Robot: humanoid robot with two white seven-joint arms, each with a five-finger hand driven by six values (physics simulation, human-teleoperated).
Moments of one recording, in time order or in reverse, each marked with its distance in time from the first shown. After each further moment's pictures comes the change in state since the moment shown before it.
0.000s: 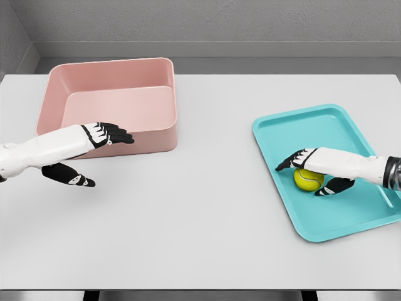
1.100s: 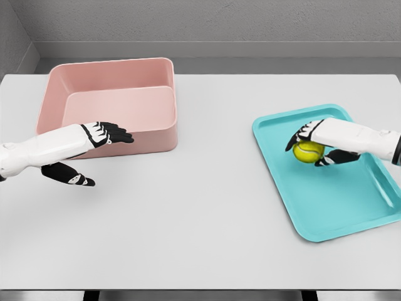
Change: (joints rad) left arm -0.002 0.001 0.000 0.002 0.000 0.000 0.000; right arm -0.054 0.005 -0.086 -0.020 -0.011 0.000 -0.013
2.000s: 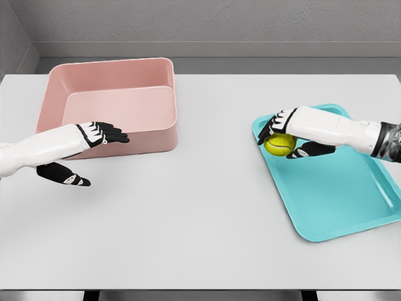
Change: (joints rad) left arm 0.005 0.027 0.000 0.000 0.003 0.000 0.009; right arm -0.035 0.055 0.001 -0.133 -0.034 0.000 -0.021
